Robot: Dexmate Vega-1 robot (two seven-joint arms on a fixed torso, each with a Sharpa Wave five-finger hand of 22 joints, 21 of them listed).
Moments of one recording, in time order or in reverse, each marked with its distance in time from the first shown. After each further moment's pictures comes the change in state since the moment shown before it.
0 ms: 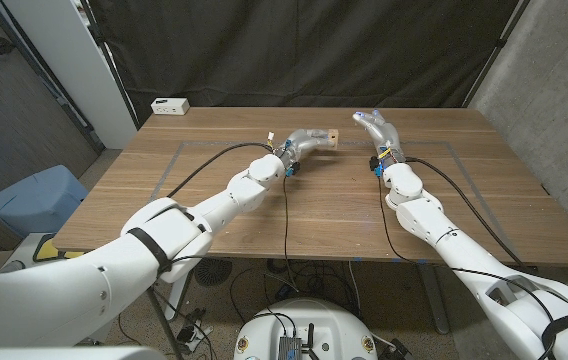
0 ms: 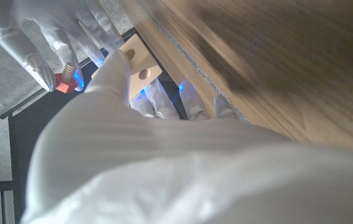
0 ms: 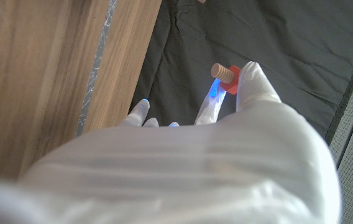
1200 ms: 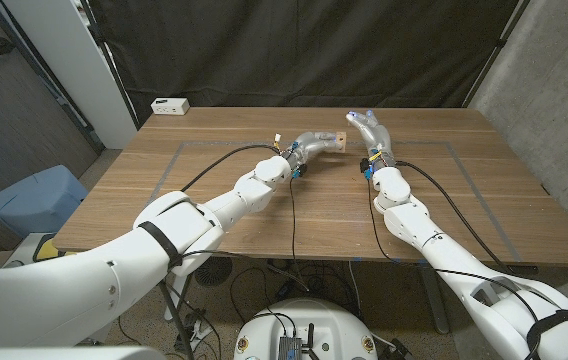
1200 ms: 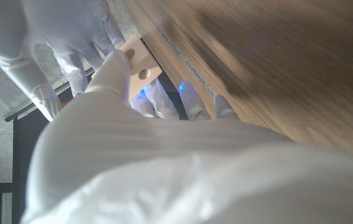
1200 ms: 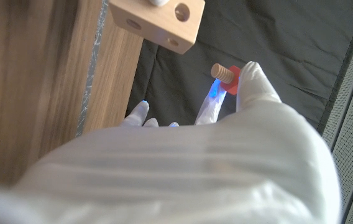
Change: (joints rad) left arm -0.023 -0.051 0.007 0.078 -0.026 -0.030 -0.051; left_hand 0.000 0.000 -0.005 0.001 -0.001 -0.002 0.002 0.001 0.000 0.000 0.000 -0.006 0.000 0.000 0.000 -0.008 0.000 0.000 0.000 0.000 0.000; right arm 0.005 0.063 -0.021 0.056 -0.016 0.089 -0.002; right_hand 0.000 0.000 0.000 0.000 0.000 -0.015 -0.014 0.005 0.004 -0.002 -0.010 -0.008 0.002 -0.015 -0.007 -0.011 0.005 -0.023 0.005 -0.013 0.000
